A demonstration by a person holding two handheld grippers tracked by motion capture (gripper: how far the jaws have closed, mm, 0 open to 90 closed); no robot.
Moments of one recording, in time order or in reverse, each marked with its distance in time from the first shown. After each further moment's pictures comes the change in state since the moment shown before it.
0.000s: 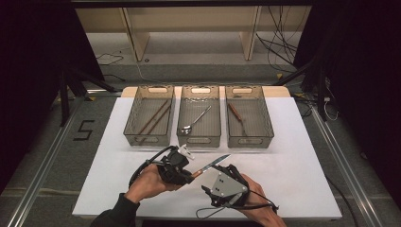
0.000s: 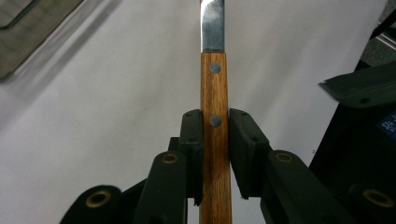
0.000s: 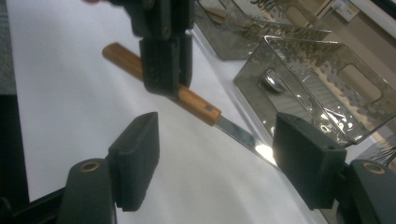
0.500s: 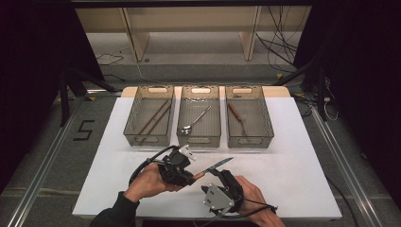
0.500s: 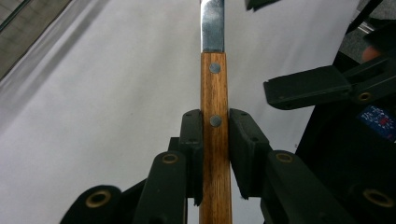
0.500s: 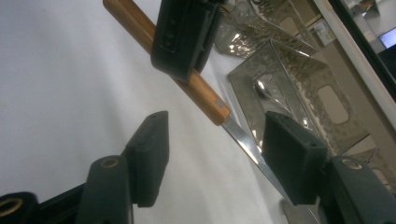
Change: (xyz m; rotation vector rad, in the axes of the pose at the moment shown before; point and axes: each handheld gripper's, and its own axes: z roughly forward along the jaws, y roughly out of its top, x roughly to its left) left arm -0.007 0.002 -0.004 0.020 -0.039 0.031; right arm 0.021 -0.002 0.010 0.045 -0.101 -0.227
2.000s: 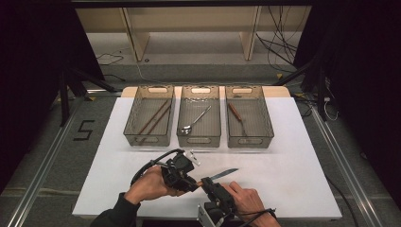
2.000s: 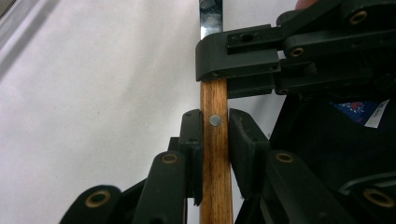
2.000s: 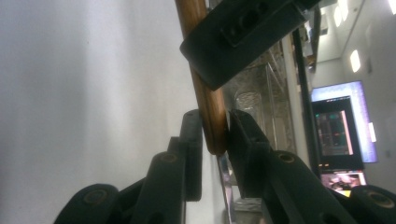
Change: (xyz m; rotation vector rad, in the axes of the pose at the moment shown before) left arm -0.011 0.003 0.002 0.041 -0.059 0.024; right arm 0.036 -0.002 0.010 0.039 -0.179 -0.423
